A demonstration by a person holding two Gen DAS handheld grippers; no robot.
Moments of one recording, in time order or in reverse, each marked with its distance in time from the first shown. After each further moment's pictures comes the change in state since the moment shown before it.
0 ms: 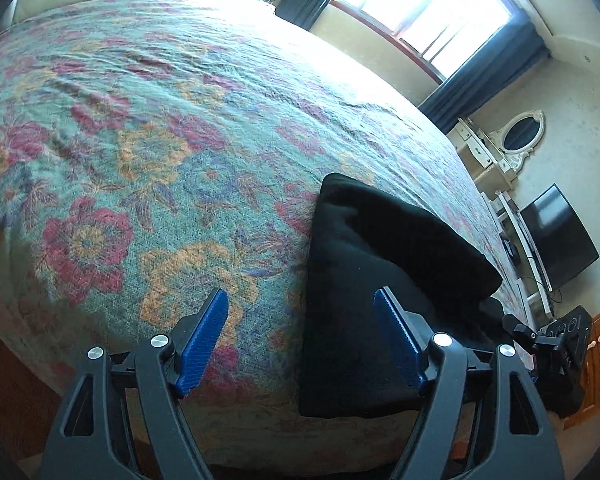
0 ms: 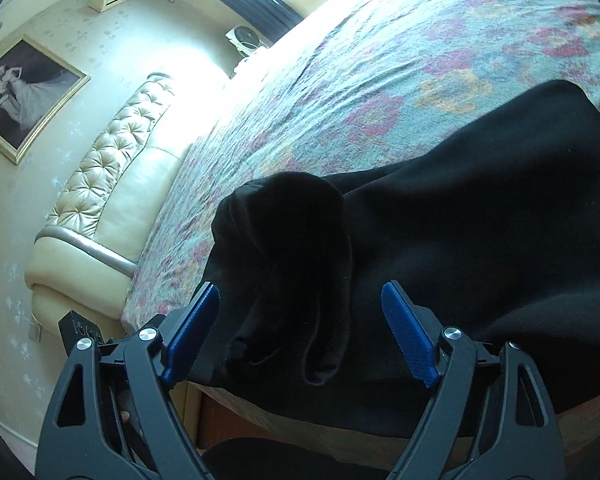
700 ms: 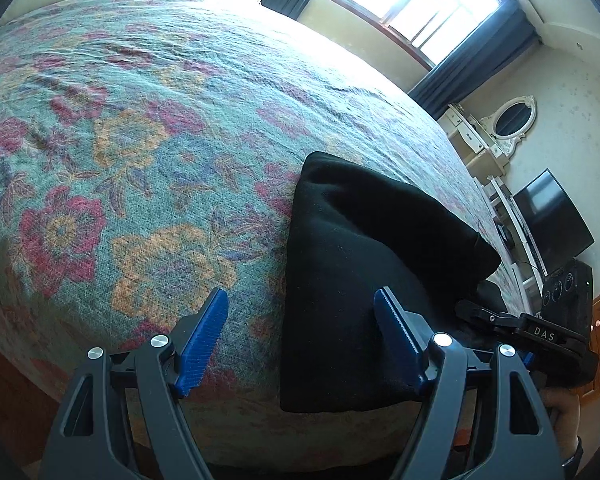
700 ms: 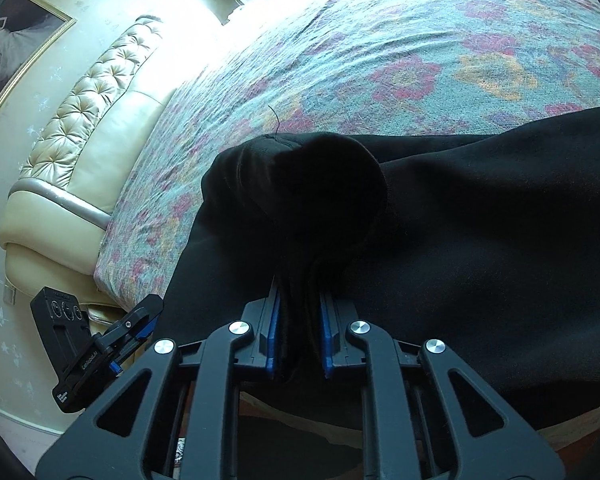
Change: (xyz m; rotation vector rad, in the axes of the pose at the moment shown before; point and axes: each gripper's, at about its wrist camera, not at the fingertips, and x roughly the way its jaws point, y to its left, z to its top) left arm 0.010 -0.014 -0.011 0.047 0.035 -0.026; right arm 0.030 0.021 0.008 -0.057 0.182 -0.090
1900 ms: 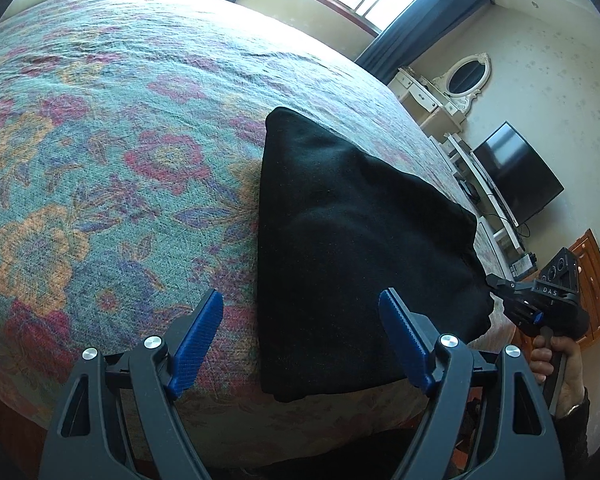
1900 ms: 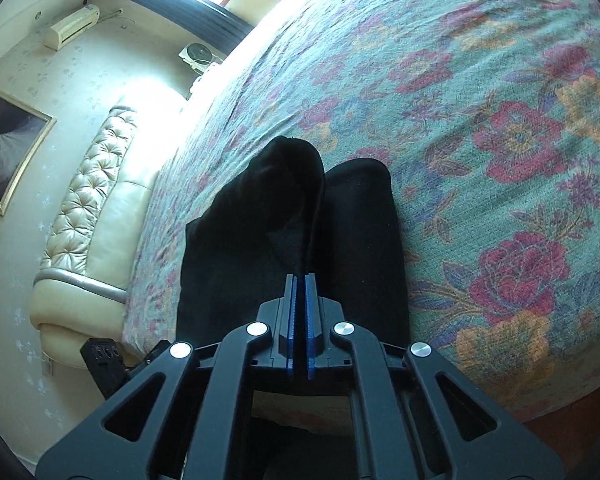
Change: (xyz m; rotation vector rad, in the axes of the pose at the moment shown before) left arm 0.030 -0.071 -0.027 0.150 0.083 -0.135; right arm -0.146 -0.153 0.012 0.260 -0.156 0.061
